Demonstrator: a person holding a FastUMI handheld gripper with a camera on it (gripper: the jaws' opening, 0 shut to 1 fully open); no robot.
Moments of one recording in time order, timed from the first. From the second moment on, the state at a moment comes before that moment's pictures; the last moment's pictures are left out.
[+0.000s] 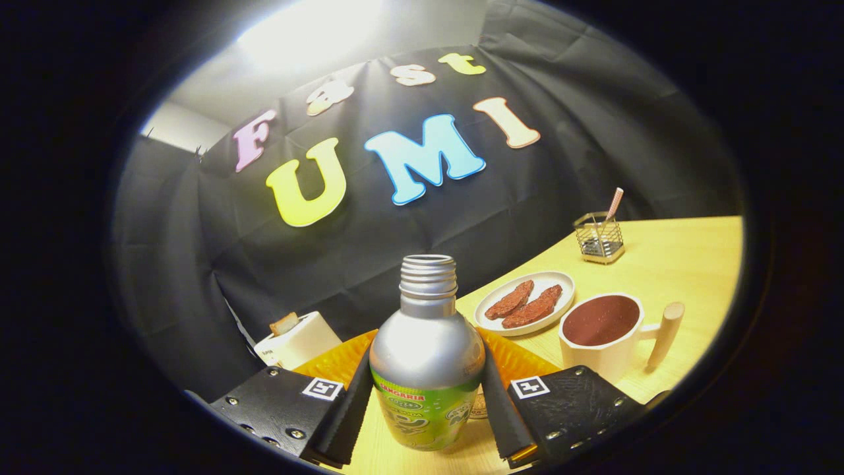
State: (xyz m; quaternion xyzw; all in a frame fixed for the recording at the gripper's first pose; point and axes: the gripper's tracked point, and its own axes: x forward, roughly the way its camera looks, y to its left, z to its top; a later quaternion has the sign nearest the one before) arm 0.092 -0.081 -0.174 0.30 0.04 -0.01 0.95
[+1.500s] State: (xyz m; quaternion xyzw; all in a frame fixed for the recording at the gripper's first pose) arm 0.090 -0.119 -0.194 0.70 -0.04 -0.01 0.71
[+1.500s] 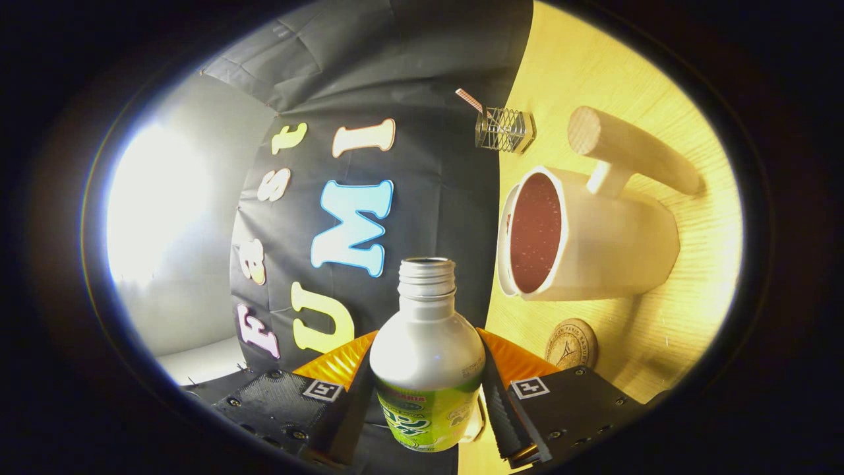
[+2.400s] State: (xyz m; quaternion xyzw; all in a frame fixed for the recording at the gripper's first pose) arm 0.098 -0.114 -0.195 0.78 -0.05 0.00 0.63
